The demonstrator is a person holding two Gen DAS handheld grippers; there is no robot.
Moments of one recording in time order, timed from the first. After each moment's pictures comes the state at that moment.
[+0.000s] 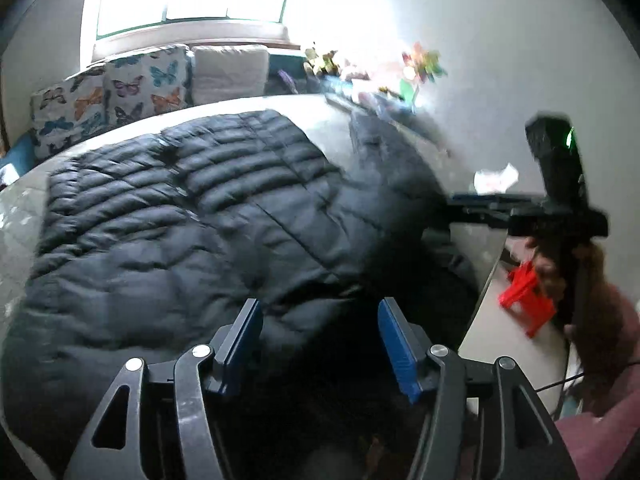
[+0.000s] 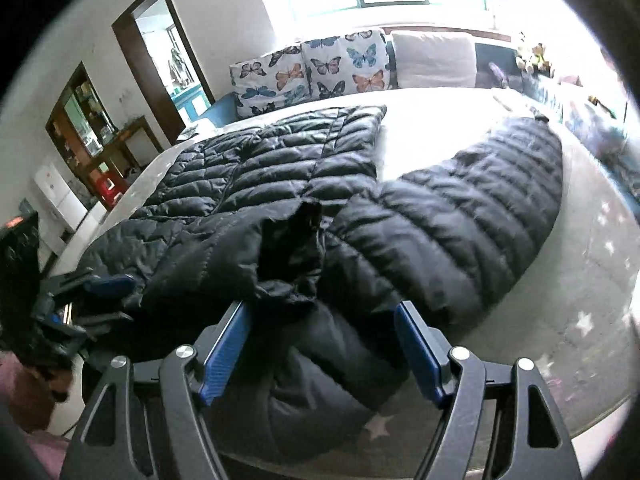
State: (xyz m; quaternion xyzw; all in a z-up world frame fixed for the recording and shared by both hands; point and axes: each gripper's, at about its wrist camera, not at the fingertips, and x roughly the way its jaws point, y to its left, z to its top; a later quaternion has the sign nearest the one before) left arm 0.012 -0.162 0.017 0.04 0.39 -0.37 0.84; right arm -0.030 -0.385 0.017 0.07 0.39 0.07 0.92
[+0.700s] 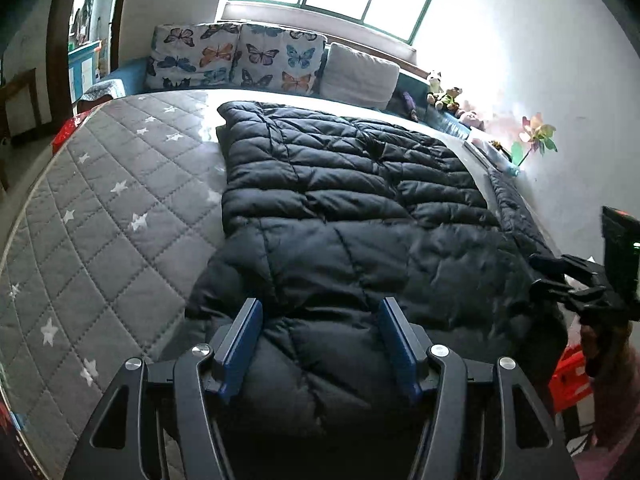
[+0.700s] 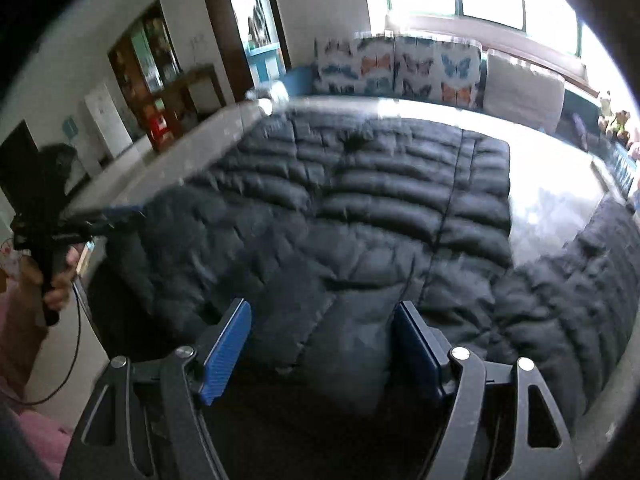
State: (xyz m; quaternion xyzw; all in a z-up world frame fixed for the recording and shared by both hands) left arm 0.084 0.012 -0.005 -0.06 0.43 -0.20 0.88; right arm 0.029 -0.290 -0.015 -0.02 0.43 0.18 0.89
